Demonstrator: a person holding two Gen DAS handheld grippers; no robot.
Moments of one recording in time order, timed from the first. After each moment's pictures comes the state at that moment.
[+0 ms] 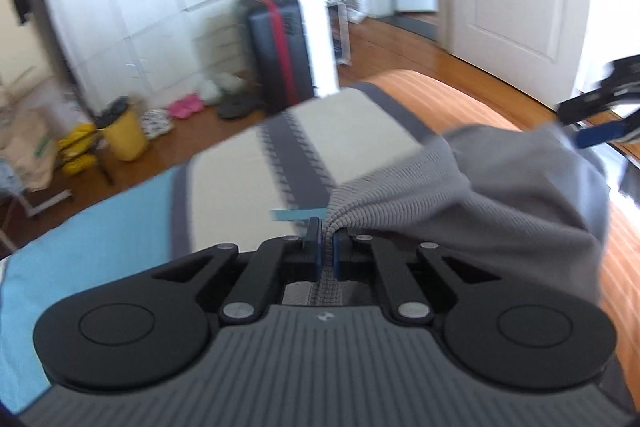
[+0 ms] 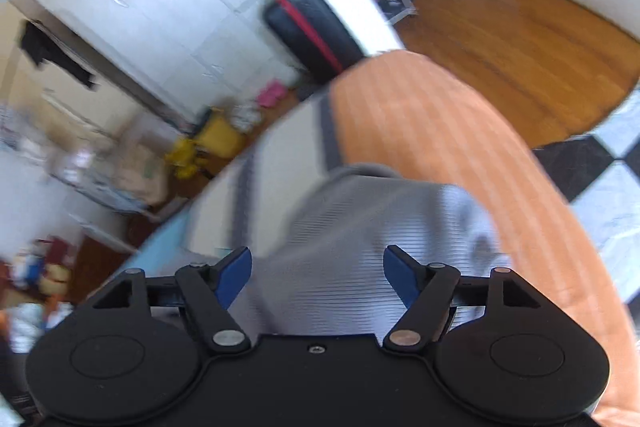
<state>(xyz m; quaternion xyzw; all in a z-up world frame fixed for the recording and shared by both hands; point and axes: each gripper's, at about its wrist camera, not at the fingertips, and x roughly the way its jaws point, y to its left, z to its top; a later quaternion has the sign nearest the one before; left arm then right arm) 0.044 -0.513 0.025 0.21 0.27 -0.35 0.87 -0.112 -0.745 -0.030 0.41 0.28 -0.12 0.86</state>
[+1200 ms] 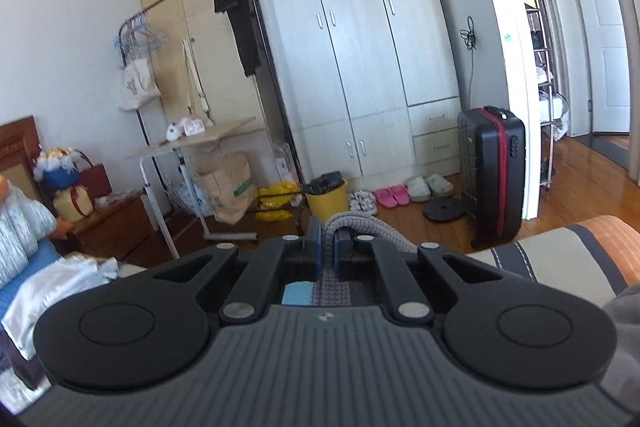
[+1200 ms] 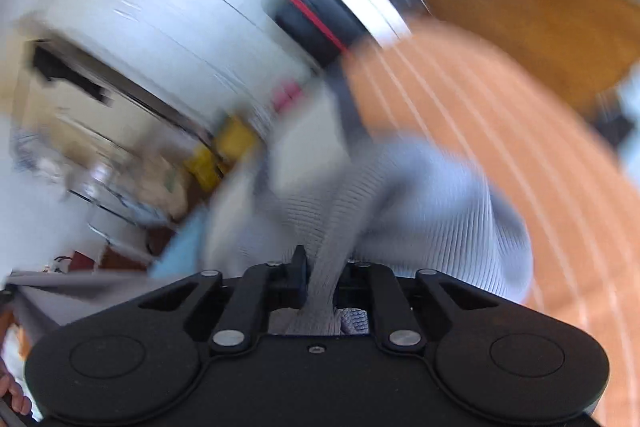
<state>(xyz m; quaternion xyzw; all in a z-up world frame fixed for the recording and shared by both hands) 0.069 -0.400 0.122 0.12 0.15 -0.10 0.98 -0.105 -0.733 -0.053 0.40 0.22 -0.12 0.88</state>
